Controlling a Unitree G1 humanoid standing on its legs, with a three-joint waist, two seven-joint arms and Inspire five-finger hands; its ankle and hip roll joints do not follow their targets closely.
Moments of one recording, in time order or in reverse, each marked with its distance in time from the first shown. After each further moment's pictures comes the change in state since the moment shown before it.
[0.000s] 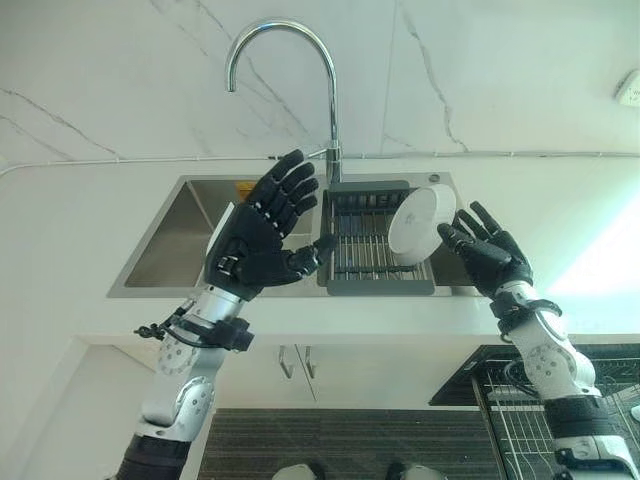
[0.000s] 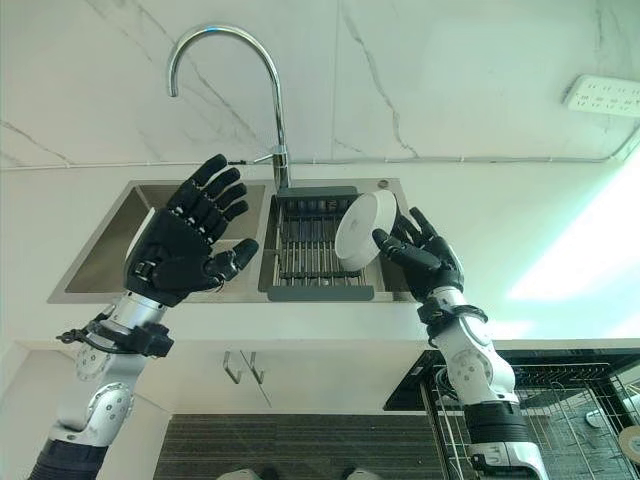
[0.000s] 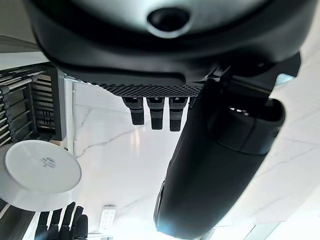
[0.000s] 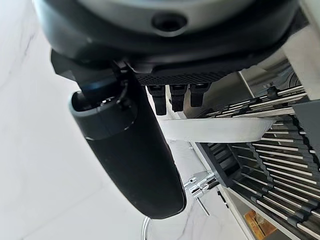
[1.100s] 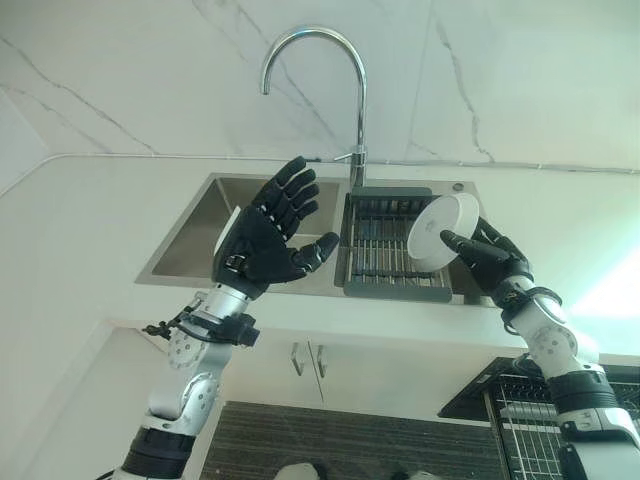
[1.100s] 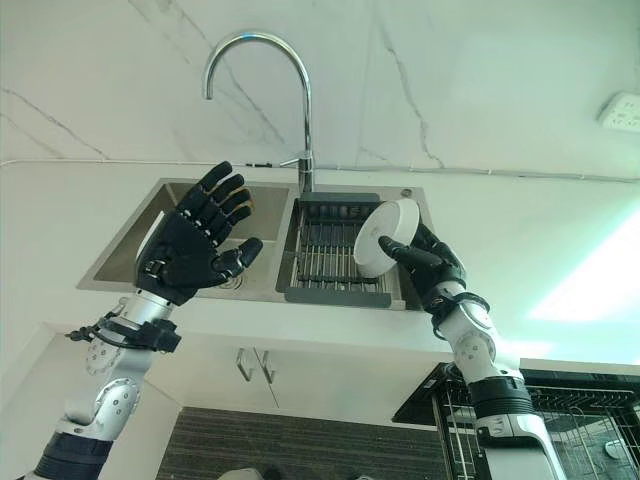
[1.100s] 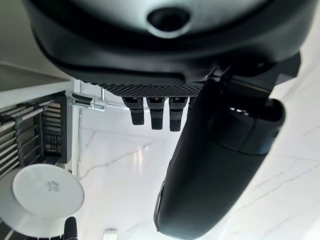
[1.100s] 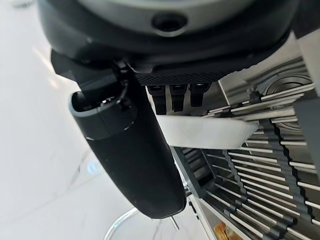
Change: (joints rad) left arm -0.035 0.008 -0.034 0.045 -0.002 0.020 0.050; right arm -0.117 -0.069 0.046 0.192 -0.001 0.084 -0.054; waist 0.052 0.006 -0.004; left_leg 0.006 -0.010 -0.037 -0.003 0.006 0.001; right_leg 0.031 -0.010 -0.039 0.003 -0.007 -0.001
